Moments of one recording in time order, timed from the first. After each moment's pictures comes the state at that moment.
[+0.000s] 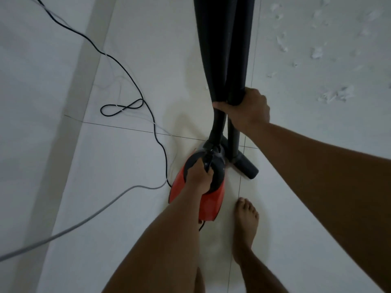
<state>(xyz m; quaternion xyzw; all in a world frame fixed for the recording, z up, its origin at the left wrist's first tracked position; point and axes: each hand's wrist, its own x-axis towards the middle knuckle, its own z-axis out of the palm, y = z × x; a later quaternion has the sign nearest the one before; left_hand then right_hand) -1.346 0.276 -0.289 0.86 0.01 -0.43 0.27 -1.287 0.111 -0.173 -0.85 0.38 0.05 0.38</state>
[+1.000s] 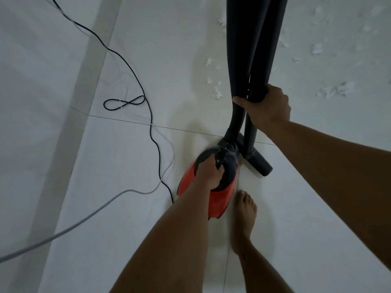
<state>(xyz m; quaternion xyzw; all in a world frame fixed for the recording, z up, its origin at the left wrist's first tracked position) -1.378 0.271 -0.267 0.85 -0.04 -0.46 0.27 -1.332 0.092 -0.160 -0.84 0.39 0.02 0.37</state>
